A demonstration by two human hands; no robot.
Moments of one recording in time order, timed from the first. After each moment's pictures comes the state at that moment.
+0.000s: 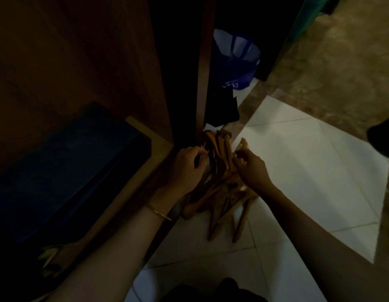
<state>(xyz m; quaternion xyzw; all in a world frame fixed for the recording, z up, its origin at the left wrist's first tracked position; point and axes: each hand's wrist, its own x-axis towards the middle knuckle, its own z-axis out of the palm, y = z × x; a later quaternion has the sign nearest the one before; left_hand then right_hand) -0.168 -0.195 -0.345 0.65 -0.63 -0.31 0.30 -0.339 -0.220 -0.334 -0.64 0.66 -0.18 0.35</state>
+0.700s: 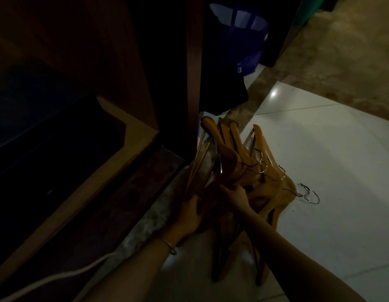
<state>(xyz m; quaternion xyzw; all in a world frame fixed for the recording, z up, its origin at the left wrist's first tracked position) -0.192 -0.198 -0.686 0.68 -0.57 -0.44 0.16 -0.329 -0.248 -0.672 -0.41 0.69 -0.24 0.54</state>
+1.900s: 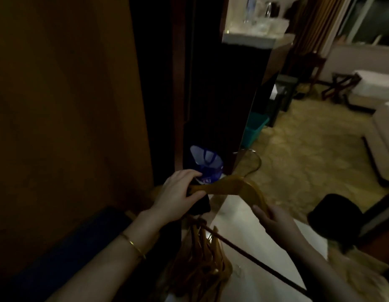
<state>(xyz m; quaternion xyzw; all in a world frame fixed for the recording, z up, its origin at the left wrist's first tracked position) -0.195 -0.175 0.081 0.56 -0.76 -0.18 0.28 -0.446 -0.152 0.061 -0.67 0.63 -0.24 0.29</state>
